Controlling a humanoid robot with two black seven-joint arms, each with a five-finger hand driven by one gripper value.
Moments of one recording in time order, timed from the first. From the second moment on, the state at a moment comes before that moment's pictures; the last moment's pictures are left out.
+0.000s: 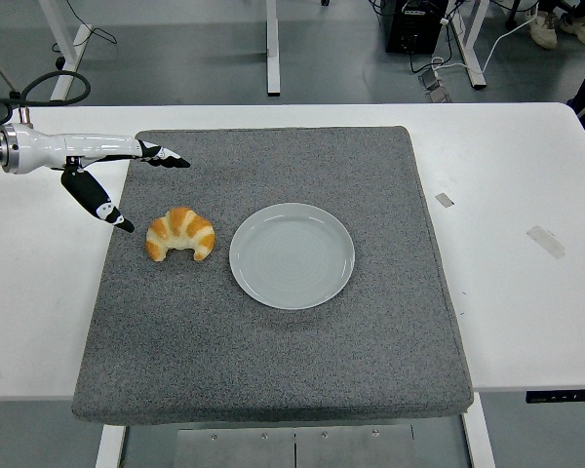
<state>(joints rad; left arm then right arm) -1.20 0.67 -0.10 -0.88 1.29 -0.43 -0.61 -0.10 0.00 0.09 0.13 -0.13 0.00 0.25</state>
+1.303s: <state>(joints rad) -1.18 0.50 0.16 -0.81 1.29 -0.10 -0.61 -0.10 0.00 0.09 0.13 -0.13 0.00 0.25</state>
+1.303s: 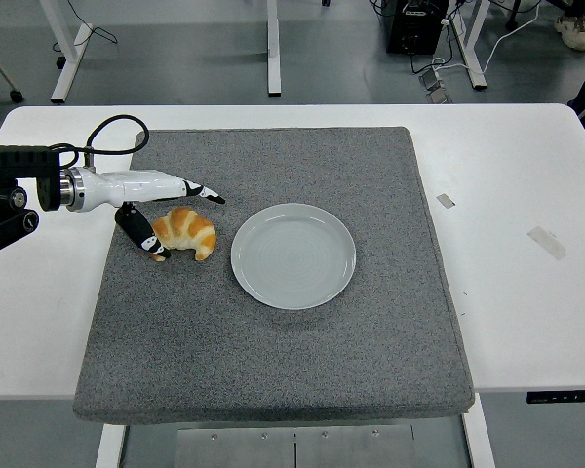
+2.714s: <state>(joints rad) -1.24 0.48 0.20 -0.77 1.32 -0.03 -0.61 -0.10 0.00 0.09 0.13 -0.13 0.00 0.25</state>
